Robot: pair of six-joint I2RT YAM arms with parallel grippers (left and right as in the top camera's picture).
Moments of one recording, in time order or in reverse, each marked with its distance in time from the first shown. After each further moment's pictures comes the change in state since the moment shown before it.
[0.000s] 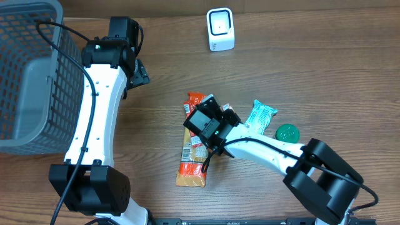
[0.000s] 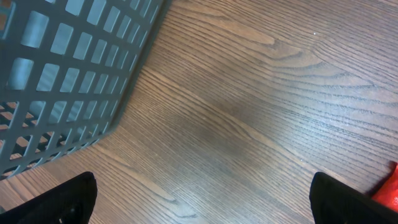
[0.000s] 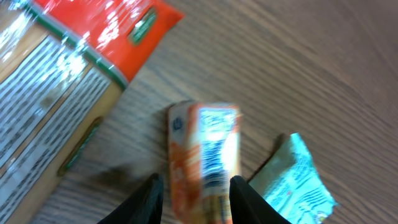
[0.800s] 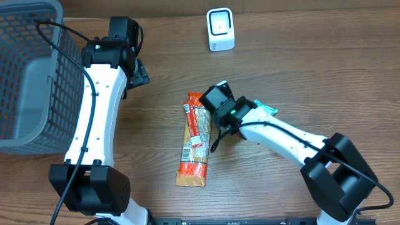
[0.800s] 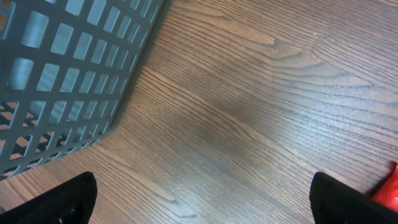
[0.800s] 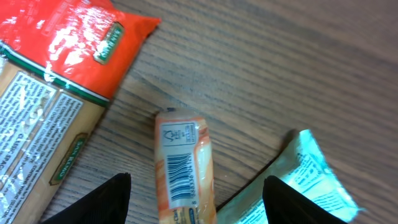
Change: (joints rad) left arm 0.000 0.000 0.000 0.000 0.000 0.000; right arm -0.152 -0.036 0.054 -0.063 -0.280 0.011
